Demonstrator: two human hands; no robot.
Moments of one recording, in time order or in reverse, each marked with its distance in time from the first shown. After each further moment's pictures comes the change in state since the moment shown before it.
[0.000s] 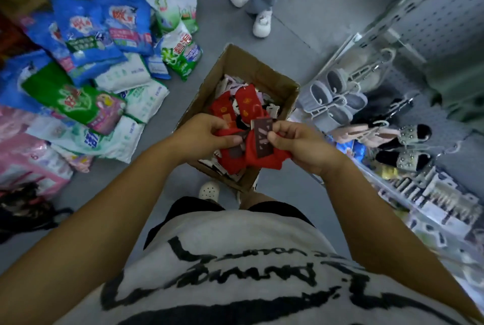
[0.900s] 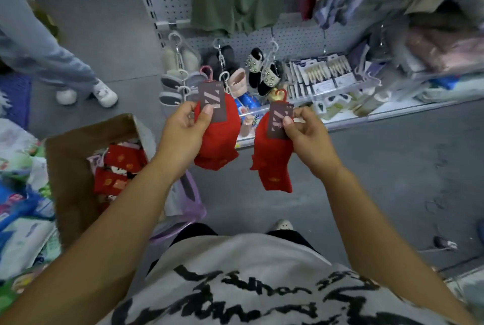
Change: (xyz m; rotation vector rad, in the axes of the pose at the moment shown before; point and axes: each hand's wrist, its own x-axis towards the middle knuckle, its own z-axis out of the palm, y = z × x) left_hand -0.019 0.139 0.251 -0.078 -0.248 0.424; right_hand -0.299 0.137 -0.047 0.279 1.199 -0.365
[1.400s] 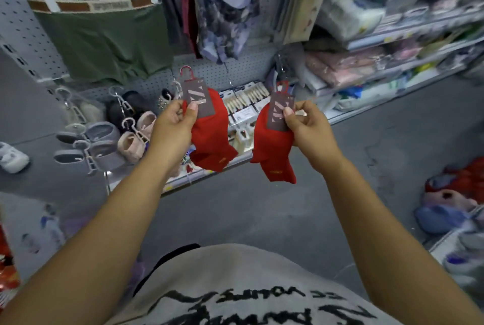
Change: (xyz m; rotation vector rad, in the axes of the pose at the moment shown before) left_hand 0.054 0.048 0.286 -0.053 -0.130 0.092; right_hand 0.032 0.009 -0.294 0.043 0.307 -0.088
